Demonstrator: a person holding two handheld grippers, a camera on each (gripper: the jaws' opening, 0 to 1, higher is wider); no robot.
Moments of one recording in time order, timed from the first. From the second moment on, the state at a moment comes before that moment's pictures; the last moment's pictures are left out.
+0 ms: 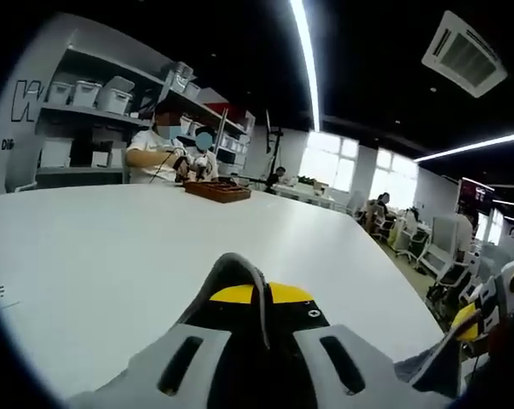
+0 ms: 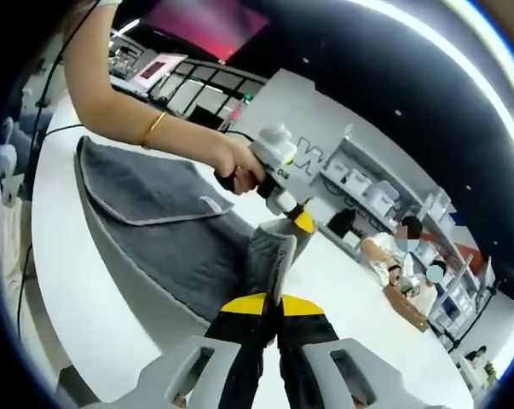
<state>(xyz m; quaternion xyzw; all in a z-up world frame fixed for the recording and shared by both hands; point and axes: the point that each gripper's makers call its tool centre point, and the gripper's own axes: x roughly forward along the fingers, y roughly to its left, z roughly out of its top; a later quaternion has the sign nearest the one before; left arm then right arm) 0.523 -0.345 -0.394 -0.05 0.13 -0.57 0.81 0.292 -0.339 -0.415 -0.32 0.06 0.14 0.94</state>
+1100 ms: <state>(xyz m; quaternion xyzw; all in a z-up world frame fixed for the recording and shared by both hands) 0.521 -0.377 -0.409 -0.08 0.17 -0.56 0.81 0.286 -0.370 -0.422 -0.20 0.06 0.10 0.97</state>
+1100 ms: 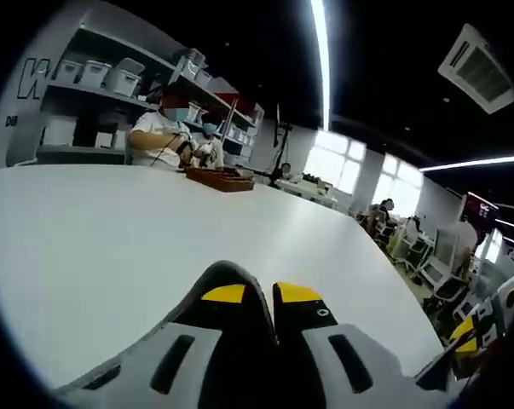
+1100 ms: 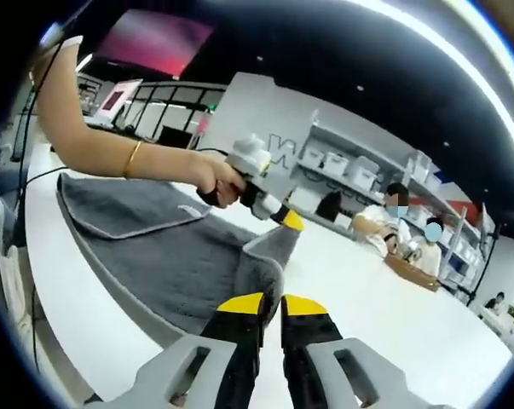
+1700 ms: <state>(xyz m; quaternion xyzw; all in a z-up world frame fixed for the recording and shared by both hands) 0.511 -0.397 -0.412 -0.08 0.17 -0.56 0.81 0.278 -0.379 -0.421 -0.18 0.06 0.09 0.98</state>
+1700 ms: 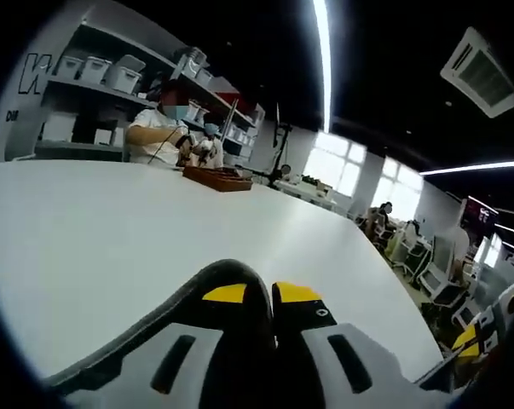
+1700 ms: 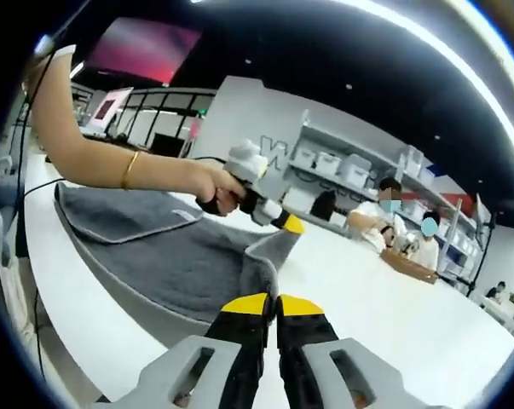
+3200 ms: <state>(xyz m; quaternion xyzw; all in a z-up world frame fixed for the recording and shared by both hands) 0.512 -0.390 -0.417 -0.13 0.22 -0.53 0.81 0.287 -0.383 -0.420 -0.19 0.06 0.06 0.98</state>
